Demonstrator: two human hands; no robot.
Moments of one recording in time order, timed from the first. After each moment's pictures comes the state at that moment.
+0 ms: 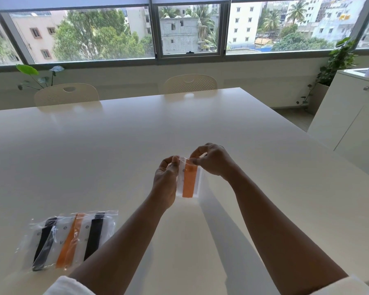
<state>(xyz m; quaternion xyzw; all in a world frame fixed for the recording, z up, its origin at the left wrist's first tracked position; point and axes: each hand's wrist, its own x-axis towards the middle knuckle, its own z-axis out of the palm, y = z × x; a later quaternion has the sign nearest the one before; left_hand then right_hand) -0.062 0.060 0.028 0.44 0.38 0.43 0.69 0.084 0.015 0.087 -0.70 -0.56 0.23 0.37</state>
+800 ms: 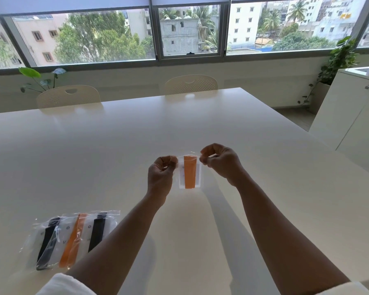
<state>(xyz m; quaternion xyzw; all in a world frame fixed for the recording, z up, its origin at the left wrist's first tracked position) -0.074 0.071 0.021 0.53 0.41 0.49 0.55 0.102 0.008 0.064 -0.68 -0.45 0.28 0.51</state>
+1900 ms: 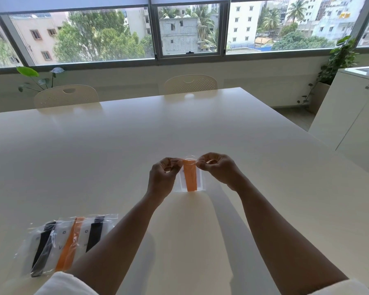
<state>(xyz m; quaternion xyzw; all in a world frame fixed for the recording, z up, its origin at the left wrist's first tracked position) -0.071 0.087 0.015 0.67 0.41 0.44 0.44 0.107 0.014 0.048 -0.66 -0.48 0.33 0.48</state>
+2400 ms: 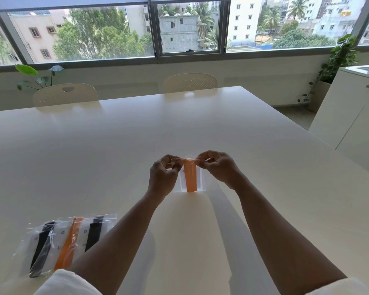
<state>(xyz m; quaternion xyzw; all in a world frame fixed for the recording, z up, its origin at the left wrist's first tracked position) -0.066 0.086 0.021 0.67 0.44 0.43 0.41 0.104 0.017 0.053 -0.66 -0.48 0.32 0.48</state>
